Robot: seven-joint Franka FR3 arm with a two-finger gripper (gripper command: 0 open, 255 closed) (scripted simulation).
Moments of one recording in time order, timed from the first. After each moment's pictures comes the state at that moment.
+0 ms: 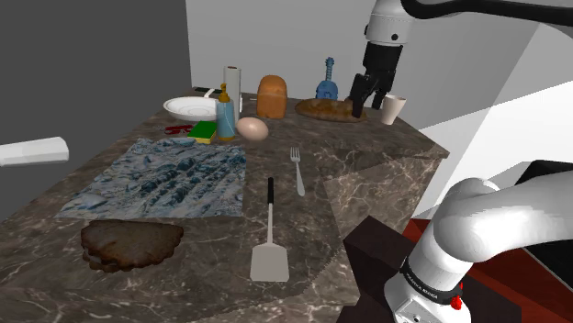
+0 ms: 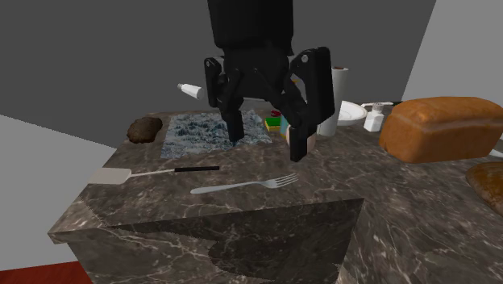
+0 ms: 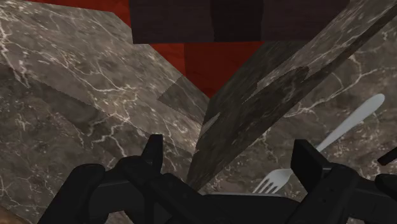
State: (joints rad) arm 0.00 -0.81 0.06 -2.29 -0.09 1.50 0.10
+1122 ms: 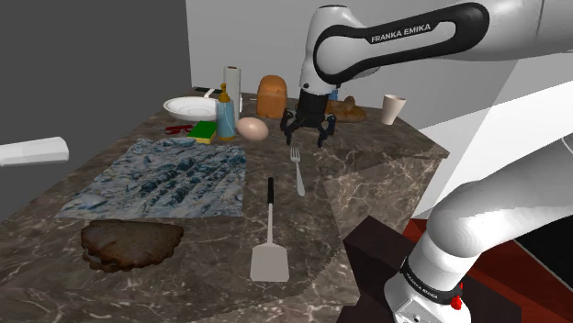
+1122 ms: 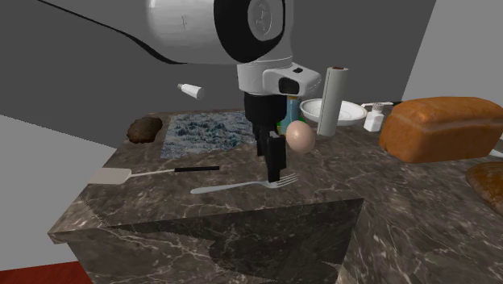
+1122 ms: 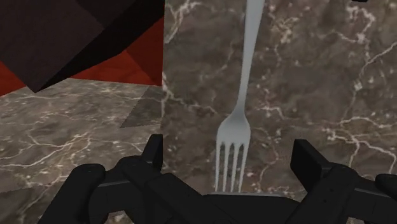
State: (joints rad) arm -0.14 -0.47 0.29 -2.37 0.09 1.96 0.79
